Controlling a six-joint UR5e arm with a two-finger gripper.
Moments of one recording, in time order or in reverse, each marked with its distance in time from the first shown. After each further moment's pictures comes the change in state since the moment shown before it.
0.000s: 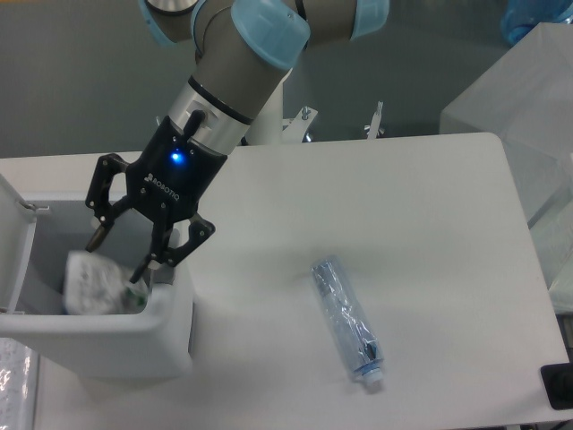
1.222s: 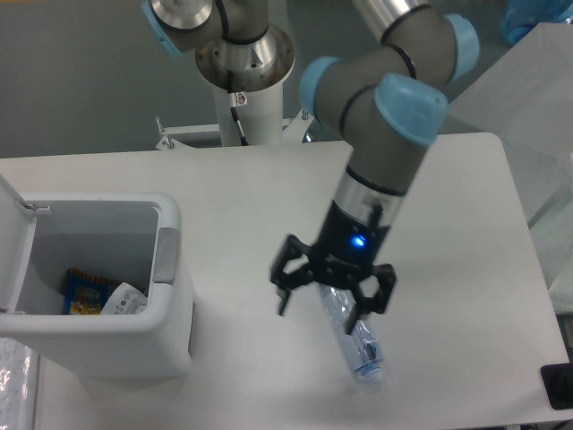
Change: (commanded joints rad) arm 0.222 -0.288 0.214 -0.176 0.380 -0.003
